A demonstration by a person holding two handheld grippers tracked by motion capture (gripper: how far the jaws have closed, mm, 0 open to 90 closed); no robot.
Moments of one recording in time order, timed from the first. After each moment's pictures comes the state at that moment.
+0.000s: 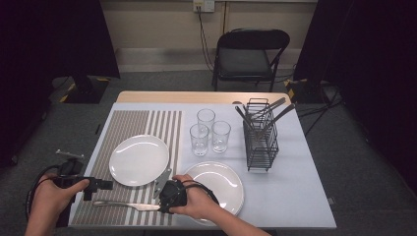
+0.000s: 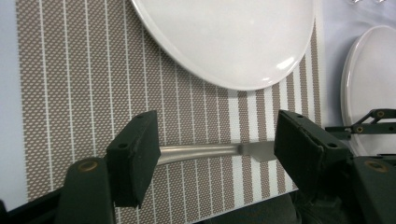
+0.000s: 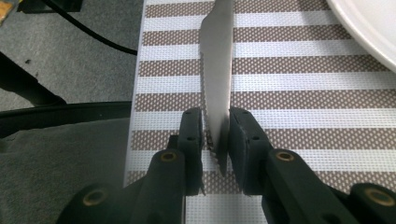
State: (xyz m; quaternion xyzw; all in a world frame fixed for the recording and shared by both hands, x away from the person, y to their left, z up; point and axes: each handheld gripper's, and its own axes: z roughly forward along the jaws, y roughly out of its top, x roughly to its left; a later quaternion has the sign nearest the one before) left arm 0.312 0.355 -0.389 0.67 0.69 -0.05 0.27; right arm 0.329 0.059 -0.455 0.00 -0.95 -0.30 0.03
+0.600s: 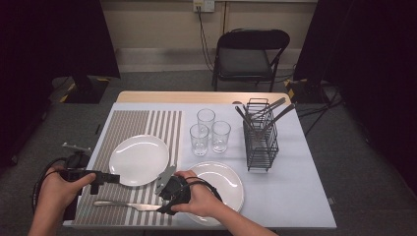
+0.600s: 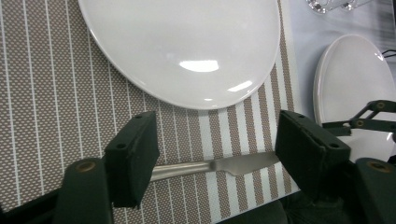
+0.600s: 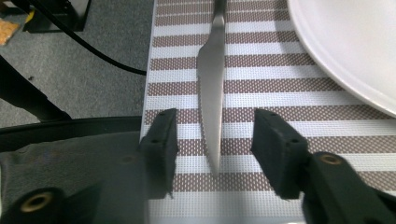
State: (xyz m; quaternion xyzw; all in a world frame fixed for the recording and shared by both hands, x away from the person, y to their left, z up) left arm 0.322 0.336 -0.373 0.69 0.66 -0.03 0.29; right arm 0.329 0.050 -0.433 -0.01 -0.94 -0.33 0.03
